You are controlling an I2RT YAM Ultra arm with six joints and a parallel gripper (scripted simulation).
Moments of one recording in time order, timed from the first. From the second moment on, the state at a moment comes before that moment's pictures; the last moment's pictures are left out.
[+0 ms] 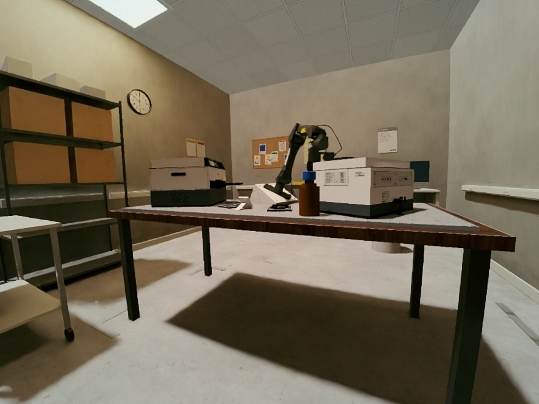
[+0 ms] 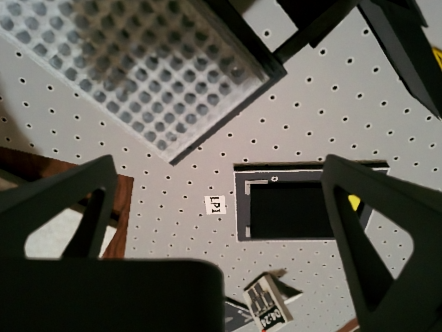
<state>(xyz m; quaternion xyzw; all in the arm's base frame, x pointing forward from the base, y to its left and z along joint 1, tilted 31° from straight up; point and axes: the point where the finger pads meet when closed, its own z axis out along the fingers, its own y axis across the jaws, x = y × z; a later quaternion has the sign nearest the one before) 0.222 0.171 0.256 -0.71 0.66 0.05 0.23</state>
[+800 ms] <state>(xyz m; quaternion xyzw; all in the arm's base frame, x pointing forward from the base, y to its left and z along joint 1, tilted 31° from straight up) 0.169 0.186 0.282 -0.87 0.43 -0.02 0.26</state>
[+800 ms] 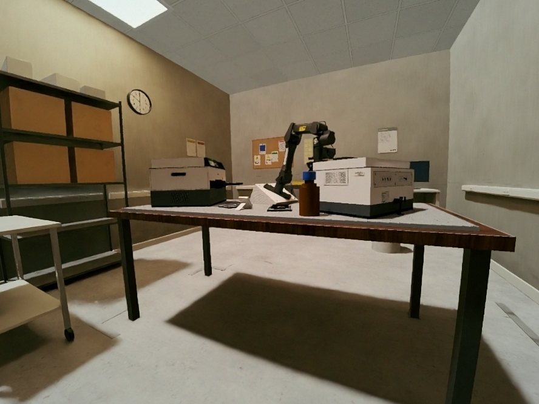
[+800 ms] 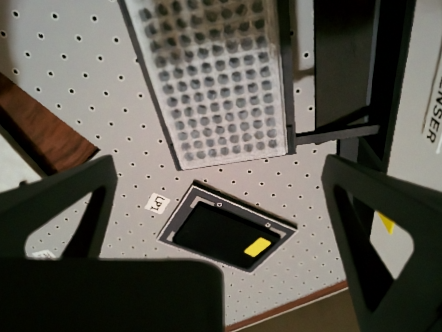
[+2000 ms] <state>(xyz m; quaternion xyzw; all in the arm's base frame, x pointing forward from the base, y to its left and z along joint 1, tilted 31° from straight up) 0.163 0.193 0.270 -0.90 0.34 -0.04 0.25</state>
